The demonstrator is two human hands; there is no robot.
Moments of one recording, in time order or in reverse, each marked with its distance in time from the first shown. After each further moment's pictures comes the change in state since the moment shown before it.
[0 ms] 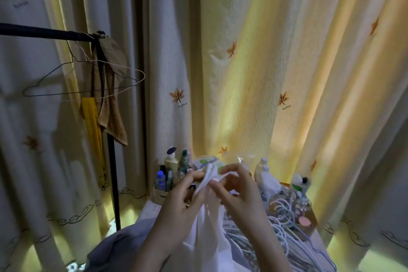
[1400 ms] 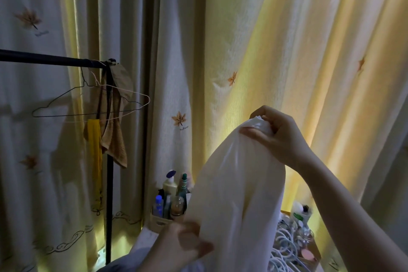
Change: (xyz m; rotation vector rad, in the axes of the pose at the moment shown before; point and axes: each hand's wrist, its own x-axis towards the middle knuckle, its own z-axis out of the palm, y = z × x) left_hand -0.001 -0.032 -0.019 0.359 -0.125 -0.278; right_hand 0.106 -0.109 -0.083 -0.286 -0.035 -0.547
